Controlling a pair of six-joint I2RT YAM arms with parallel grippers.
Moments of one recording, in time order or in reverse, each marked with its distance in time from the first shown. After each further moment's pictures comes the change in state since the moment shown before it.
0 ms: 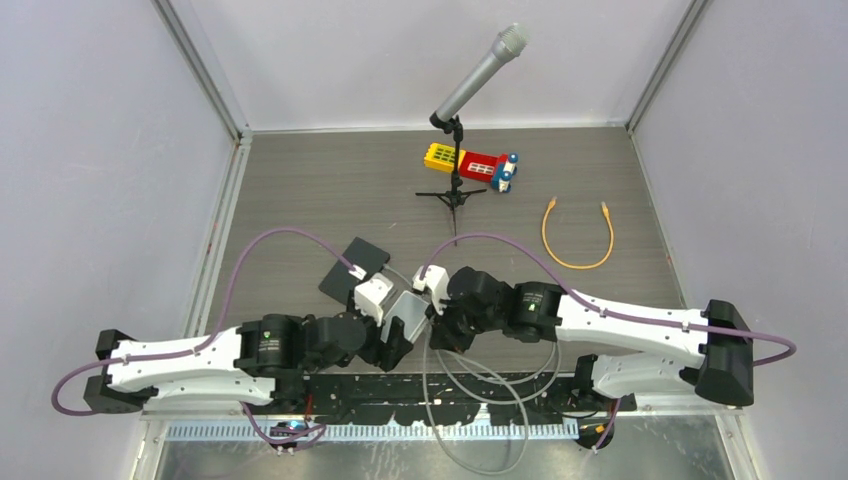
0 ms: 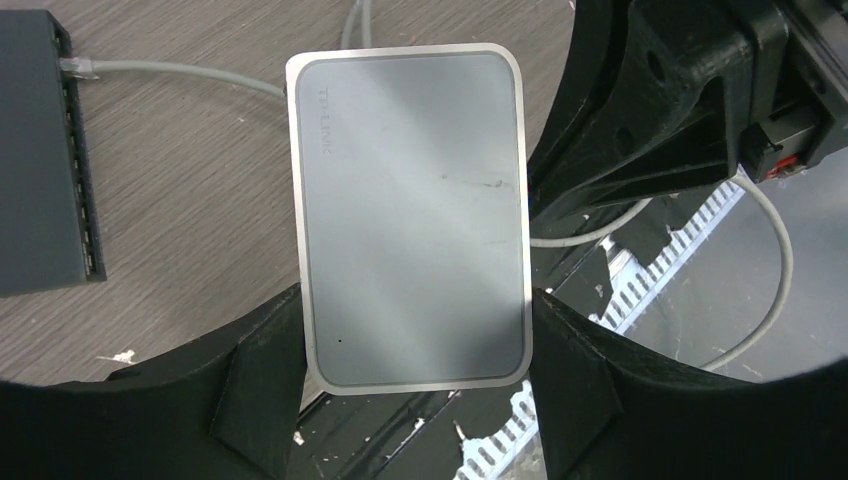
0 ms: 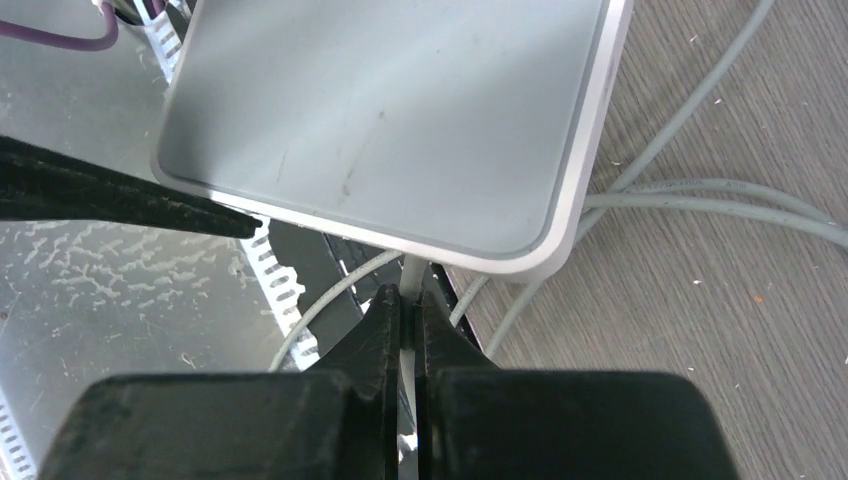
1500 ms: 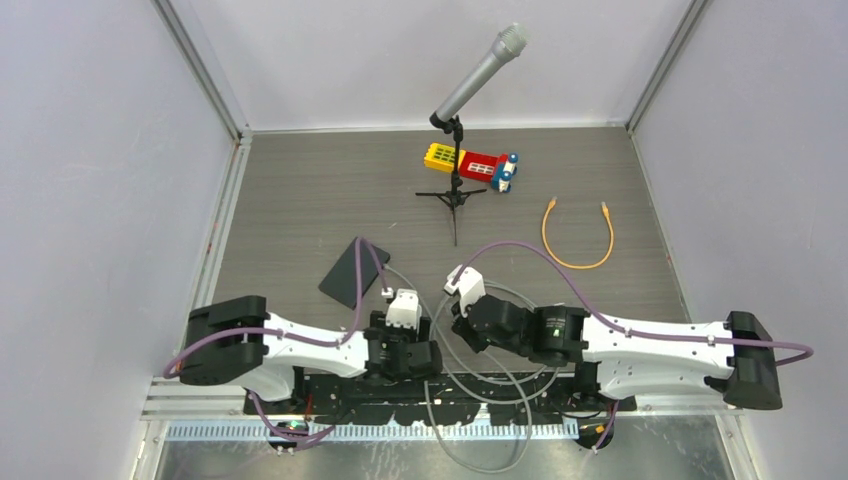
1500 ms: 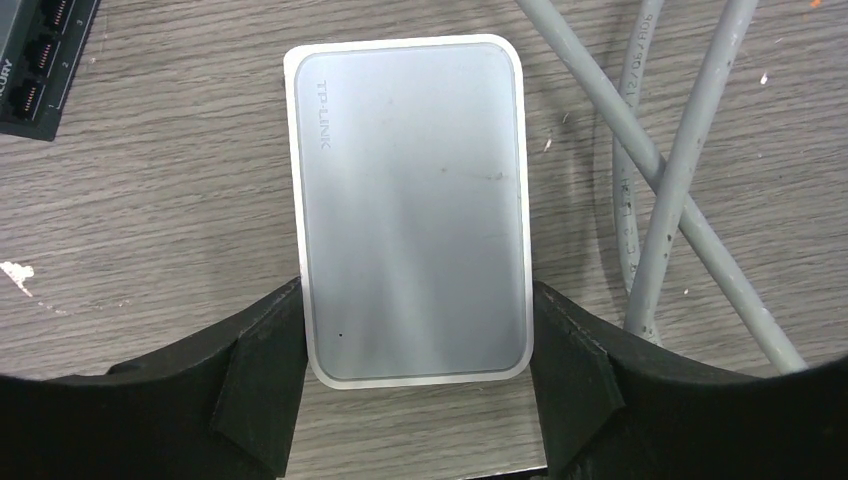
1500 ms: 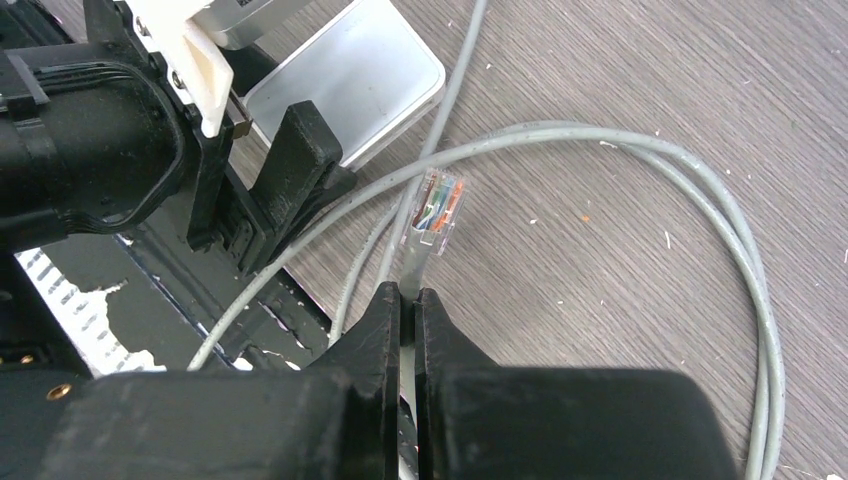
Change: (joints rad) left arm -0.002 0.760 -0.079 0.188 -0.316 -0.578; right arm 0.106 -0.174 -0.197 0.063 0.493 0.124
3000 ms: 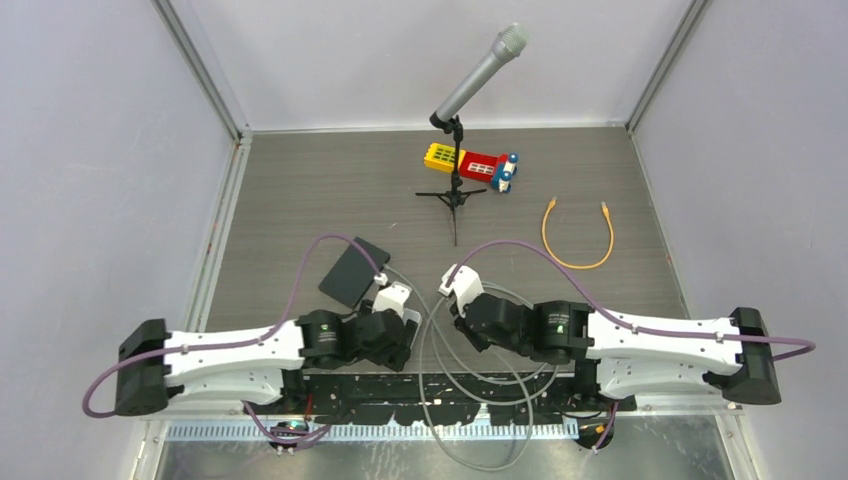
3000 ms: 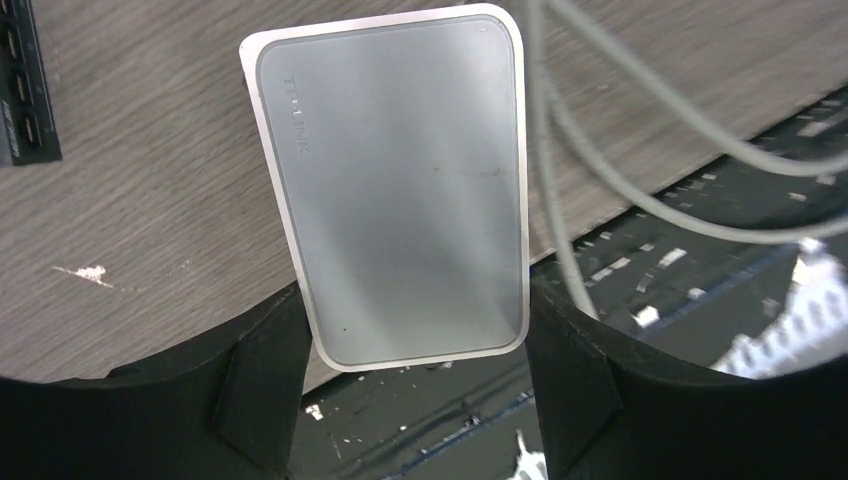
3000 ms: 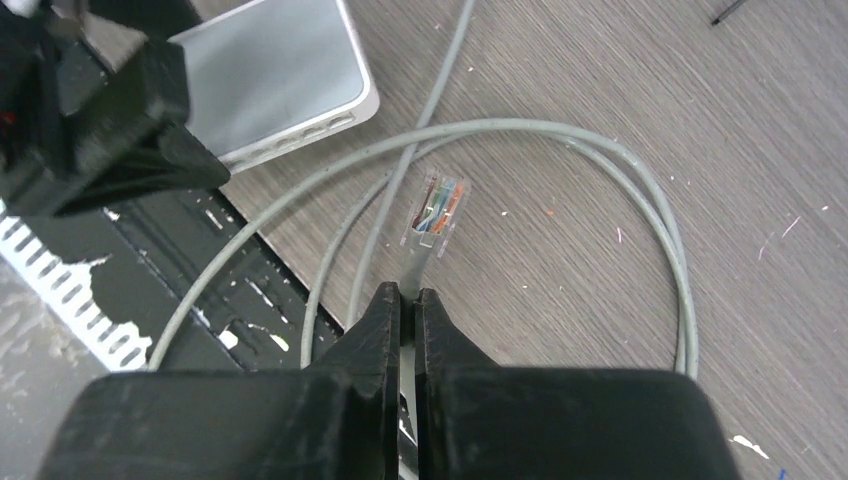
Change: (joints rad) left arm 0.146 -0.505 -0.026 -0.158 0.439 0.472; right arm 0.051 0.004 0.137 -0.176 0.045 -0.065
